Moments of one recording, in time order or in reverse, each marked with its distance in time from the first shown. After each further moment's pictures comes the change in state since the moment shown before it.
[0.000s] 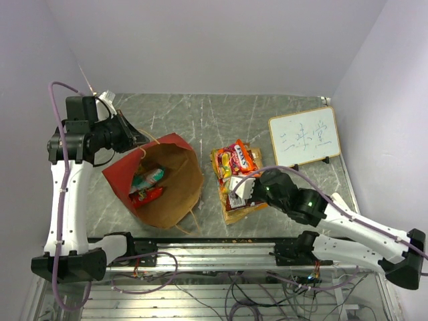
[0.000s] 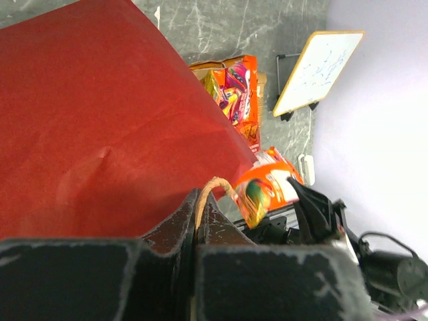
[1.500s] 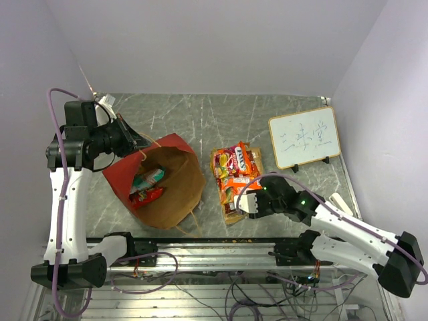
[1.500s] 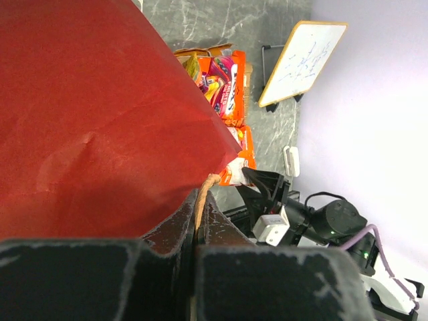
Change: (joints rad) left arm 0.000 -0.059 -0.035 -0.006 0.045 -0.044; right arm -0.204 0.045 -0.209 -0.065 -0.361 -0.175
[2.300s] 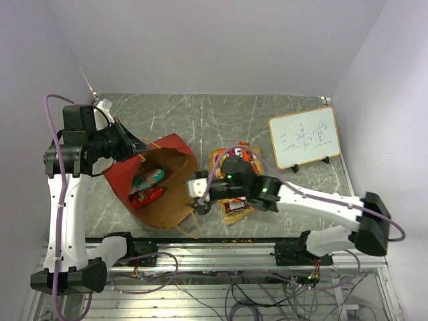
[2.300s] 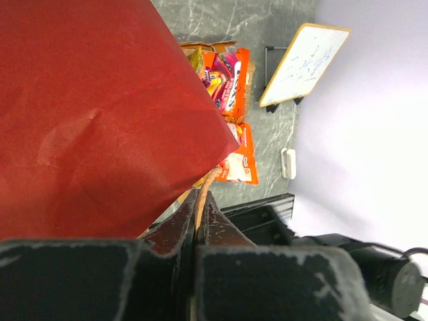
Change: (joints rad) left arm 0.000 -0.039 -0.005 -0.046 -0.030 -0.039; right arm 0.271 0.375 0.415 0.536 -0.356 0.301
